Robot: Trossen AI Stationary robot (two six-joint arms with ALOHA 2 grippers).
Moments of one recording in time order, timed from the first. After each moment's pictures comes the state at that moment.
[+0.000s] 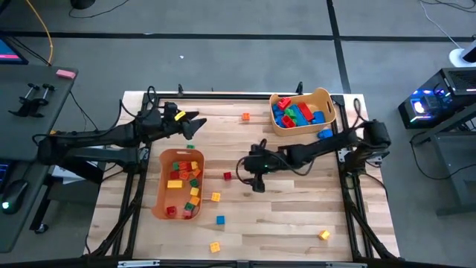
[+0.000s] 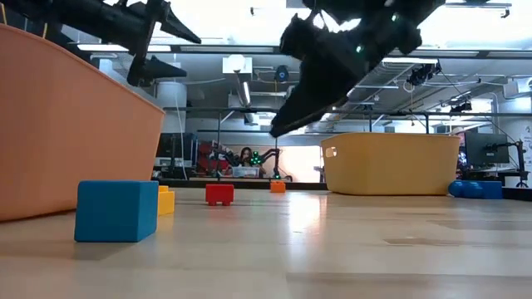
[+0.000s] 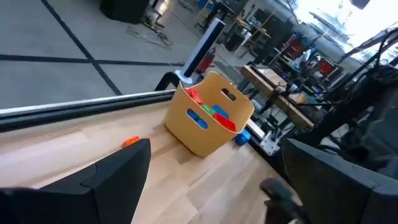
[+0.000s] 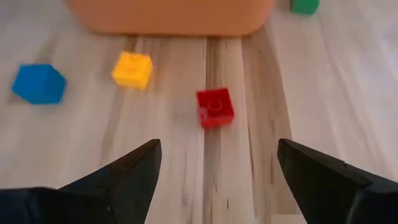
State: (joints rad) left arm 0.25 0.80 0.52 0.10 -0.26 -0.63; right arm 0.11 1.72 1.00 -0.01 0.05 0.04
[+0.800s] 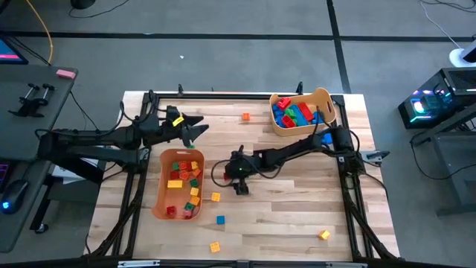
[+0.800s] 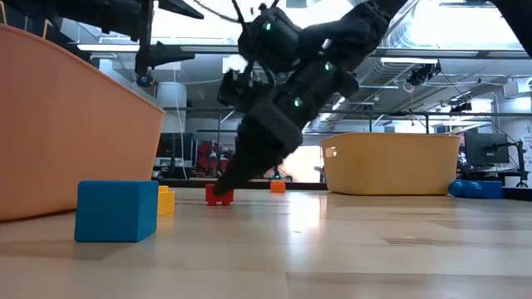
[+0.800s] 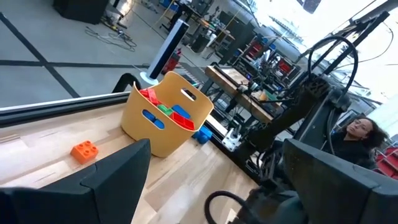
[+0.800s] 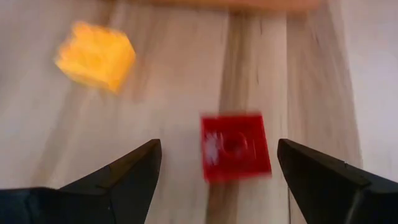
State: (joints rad) left arm 0.15 0.81 0.52 0.20 -0.24 -0.63; right arm 0.07 2.10 1.28 0.00 -0.06 -0.07
